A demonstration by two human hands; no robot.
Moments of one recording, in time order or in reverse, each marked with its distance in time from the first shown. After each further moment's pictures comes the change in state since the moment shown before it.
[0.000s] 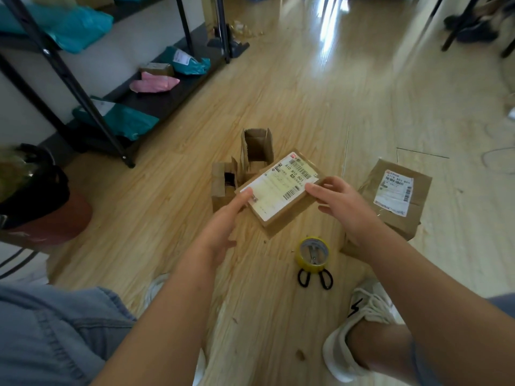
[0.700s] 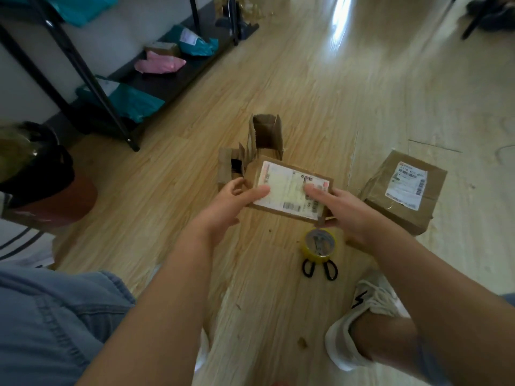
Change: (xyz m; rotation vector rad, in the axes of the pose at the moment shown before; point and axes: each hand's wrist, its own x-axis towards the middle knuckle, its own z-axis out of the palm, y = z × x) left_hand -0.006 0.006 -0.018 0.136 -0.095 0.085; right_hand 0.004 0.016 0.010 -0.117 -0.243 0.153
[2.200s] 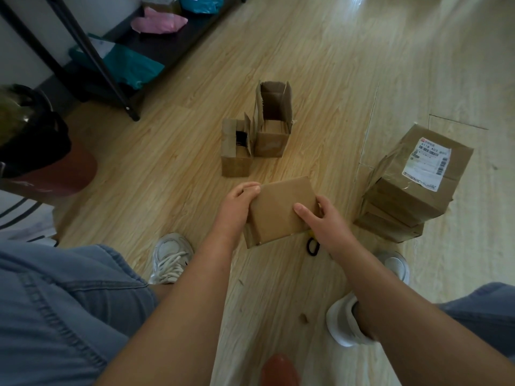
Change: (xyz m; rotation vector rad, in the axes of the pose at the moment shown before) left_hand 0.019 -0.058 0.027 -0.211 0.255 0.008; right_hand 0.017 0.081 0.058 -0.046 0.226 0.032
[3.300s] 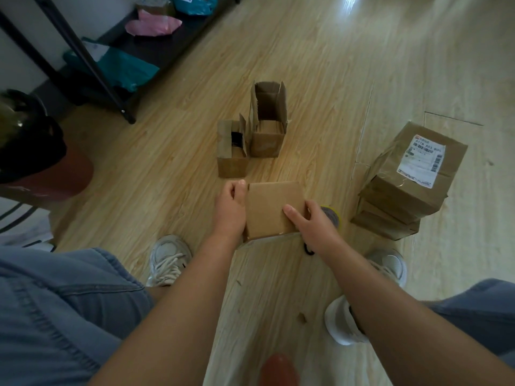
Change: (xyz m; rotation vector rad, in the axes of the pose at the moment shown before) left_hand 0.015 -0.014 0.003 0.253 0.164 0.181; right_hand 0.004 0.003 0.012 -0.066 -0.048 0.041
